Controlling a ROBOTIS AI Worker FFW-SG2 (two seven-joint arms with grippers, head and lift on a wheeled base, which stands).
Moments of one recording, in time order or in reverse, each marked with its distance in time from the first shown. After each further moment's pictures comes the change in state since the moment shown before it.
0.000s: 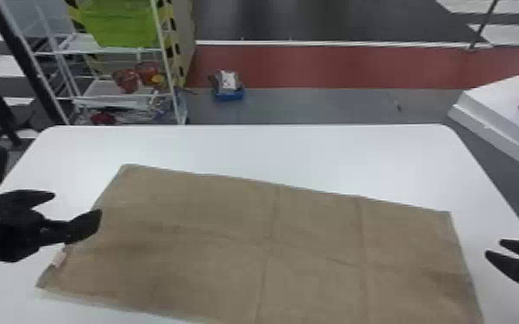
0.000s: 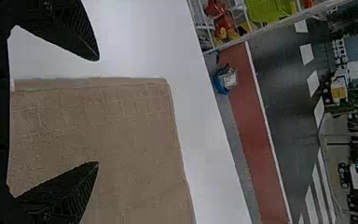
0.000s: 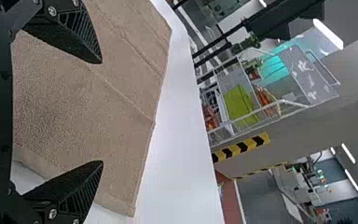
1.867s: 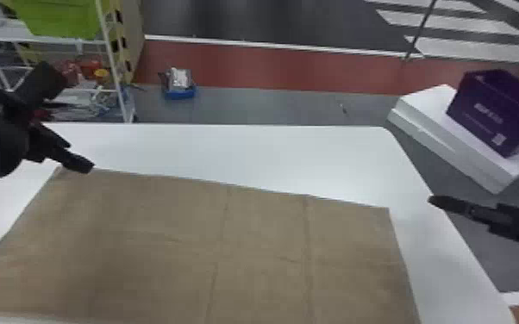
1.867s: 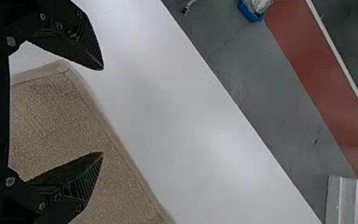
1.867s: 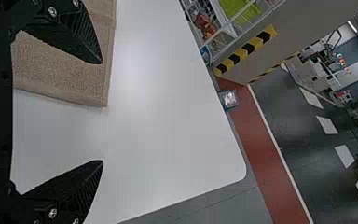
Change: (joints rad) left arm -0.837 0.067 -0.242 1.245 -0.319 -0.384 -0.170; right arm -0.357 -0.078 0.045 0.186 0.208 0.359 -0.239
